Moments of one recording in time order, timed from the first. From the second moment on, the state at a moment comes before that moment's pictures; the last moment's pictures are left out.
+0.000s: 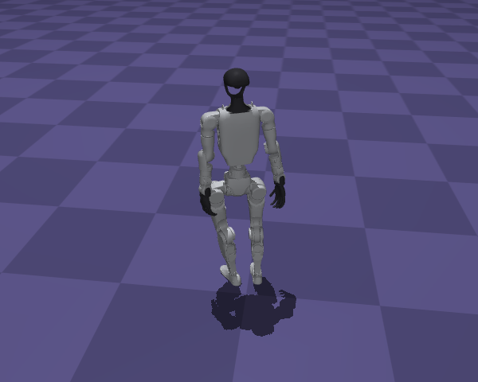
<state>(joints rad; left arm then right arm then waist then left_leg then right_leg) 0.08 0.08 0.52 1.53 0.12 0.00 -0.12 0.12 -0.19 -0.24 1.48 -0.62 -0.01 0.17 0.01 -0.06 -0.01 -0.04 -0.15 0.31 -0.01 0.04 0.26 -0.03 -0.11 -0.18 0.03 -0.03 0.17</state>
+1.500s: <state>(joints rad) 0.13 0.05 0.52 1.51 0.17 0.01 -0.15 0.10 -0.17 -0.17 1.49 -0.62 -0.01 0.16 -0.02 -0.01 -0.06 -0.04 -0.09 0.22 0.02 0.10 0.16 0.01 -0.04 -0.21 0.01 0.00 0.06</state>
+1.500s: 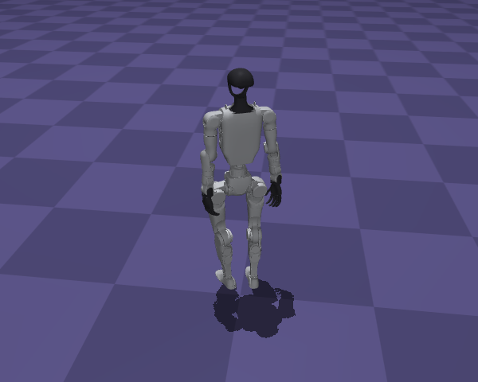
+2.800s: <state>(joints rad) 0.12 0.12 0.47 1.54 0.19 0.02 -0.13 0.04 -0.19 -0.14 1.47 -0.57 -0.05 0.04 0.03 0.02 0.05 -0.01 0.00 0.60 -0.02 0.09 0.07 -0.12 -0.14 -0.60 0.24 0.00 -0.10</state>
